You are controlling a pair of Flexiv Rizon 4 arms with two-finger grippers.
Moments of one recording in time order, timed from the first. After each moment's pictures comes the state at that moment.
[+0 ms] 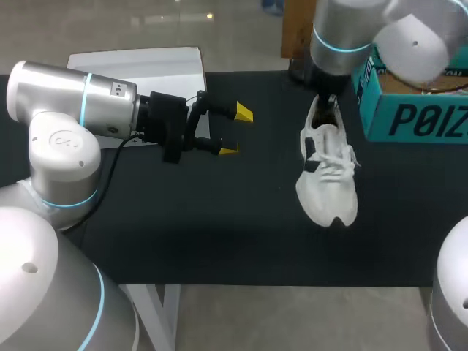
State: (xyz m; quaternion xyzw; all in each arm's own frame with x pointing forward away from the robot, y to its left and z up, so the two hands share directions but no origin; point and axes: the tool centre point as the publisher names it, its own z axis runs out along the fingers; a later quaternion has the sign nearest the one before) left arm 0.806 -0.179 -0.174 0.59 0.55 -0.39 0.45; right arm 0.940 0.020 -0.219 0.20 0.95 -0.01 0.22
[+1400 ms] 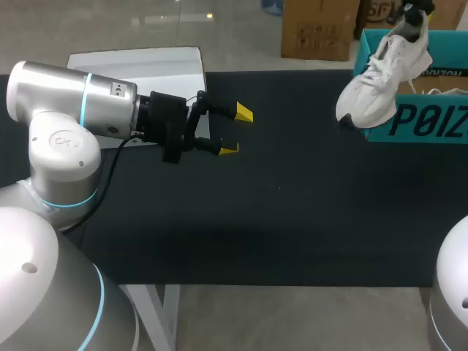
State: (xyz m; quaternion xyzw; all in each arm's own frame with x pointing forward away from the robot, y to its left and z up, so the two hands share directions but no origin) left arm 0.806 -0.179 -0.174 0.59 0.55 -0.39 0.45; right arm 1.041 -0.171 -0.109 0.49 0.83 -0.10 0.24
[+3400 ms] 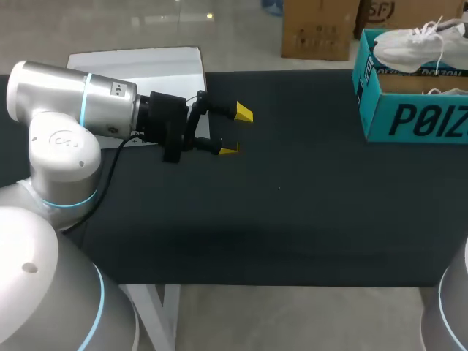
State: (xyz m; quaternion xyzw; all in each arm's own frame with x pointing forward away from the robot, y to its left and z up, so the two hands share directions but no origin) left arm 0.806 -0.179 -0.174 0.59 0.55 -0.39 0.45; right arm 1.123 -0.388 -0.205 0.83 0.50 -0.02 0.24
